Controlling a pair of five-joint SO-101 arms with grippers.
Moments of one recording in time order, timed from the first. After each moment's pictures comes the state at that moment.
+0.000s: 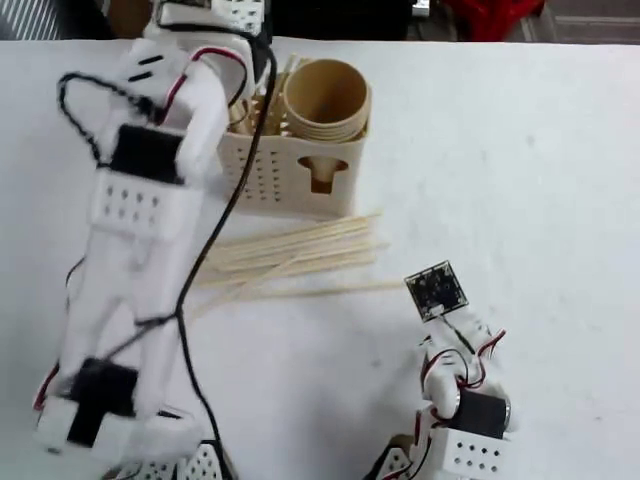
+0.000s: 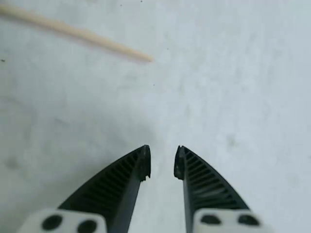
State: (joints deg) left arm 8.4 -5.2 -17.3 38.6 2.3; right arm 9.2 -102.8 96.4 69.3 36.8
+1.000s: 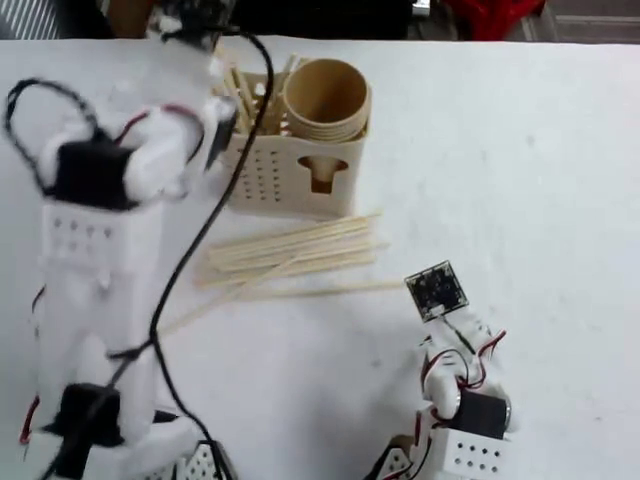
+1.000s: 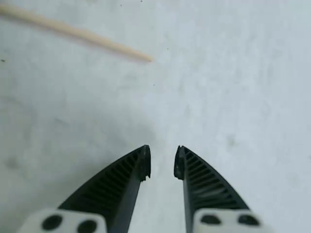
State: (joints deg) left arm 4.8 -12.9 -22.6 85.7 -13.6; right arm 9.2 -102.8 96.4 69.3 36.8
